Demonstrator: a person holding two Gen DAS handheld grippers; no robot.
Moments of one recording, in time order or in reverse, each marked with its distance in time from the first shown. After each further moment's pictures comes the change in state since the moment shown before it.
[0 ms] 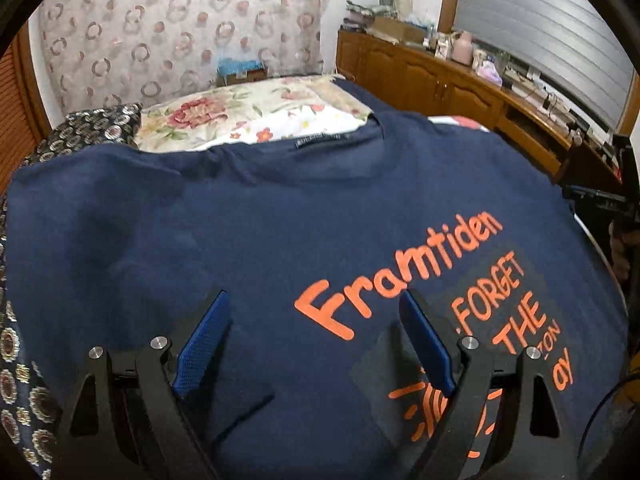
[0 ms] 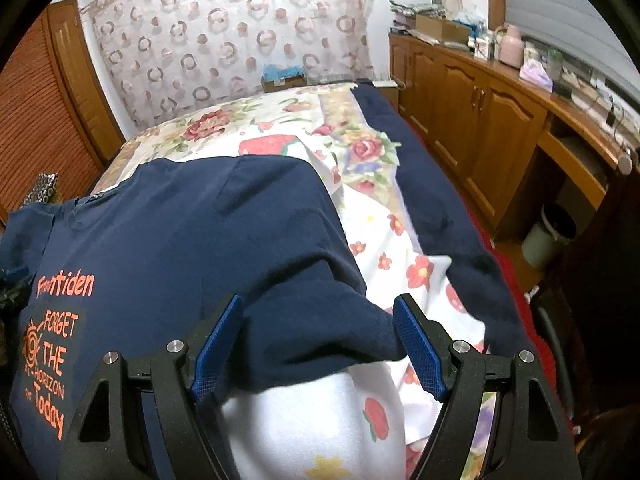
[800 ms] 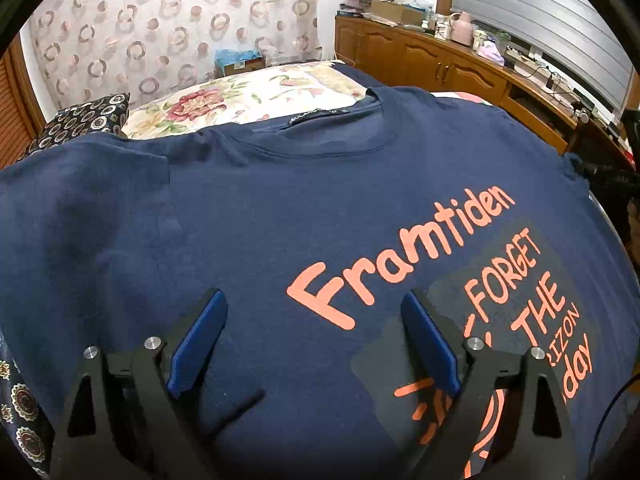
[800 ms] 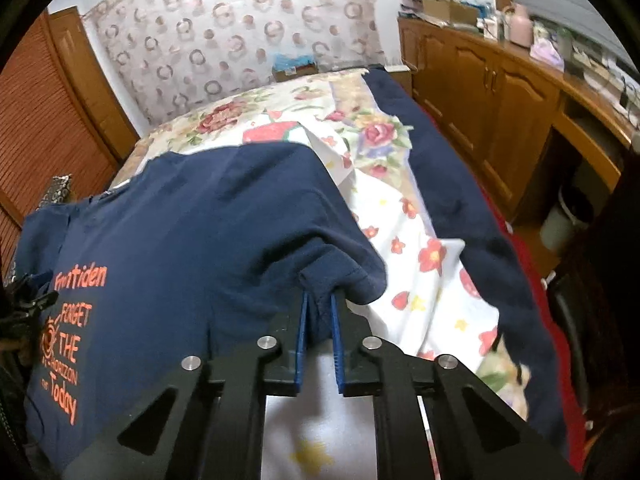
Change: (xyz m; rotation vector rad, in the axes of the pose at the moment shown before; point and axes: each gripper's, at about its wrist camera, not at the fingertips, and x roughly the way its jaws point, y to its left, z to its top) left arm 0.011 -0.007 -0.006 0.038 0.042 0.032; right arm -0.010 -0.005 0.004 -0.002 -0.009 0.059
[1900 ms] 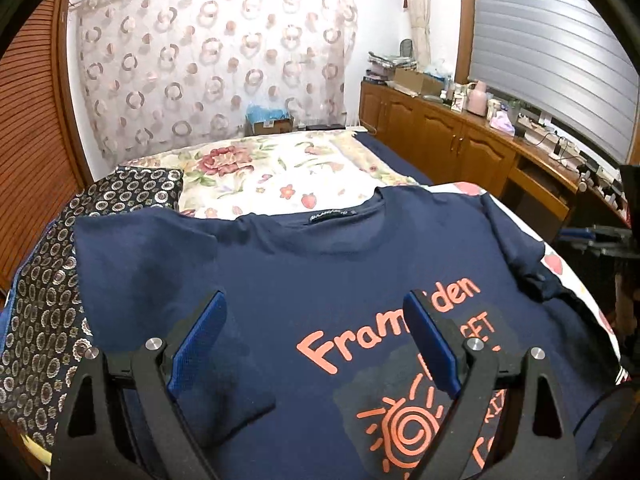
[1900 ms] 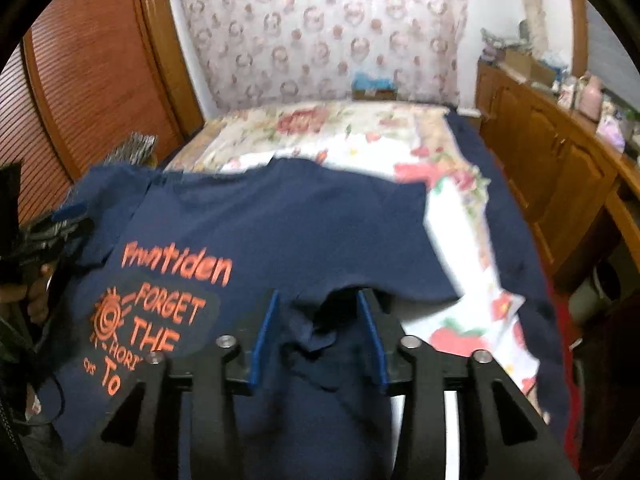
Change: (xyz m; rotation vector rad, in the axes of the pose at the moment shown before) left arm -0.073 0.004 0.014 -0.100 -0.241 0.048; right arm -0.027 0.103 -0.009 -0.214 -0.064 0.101
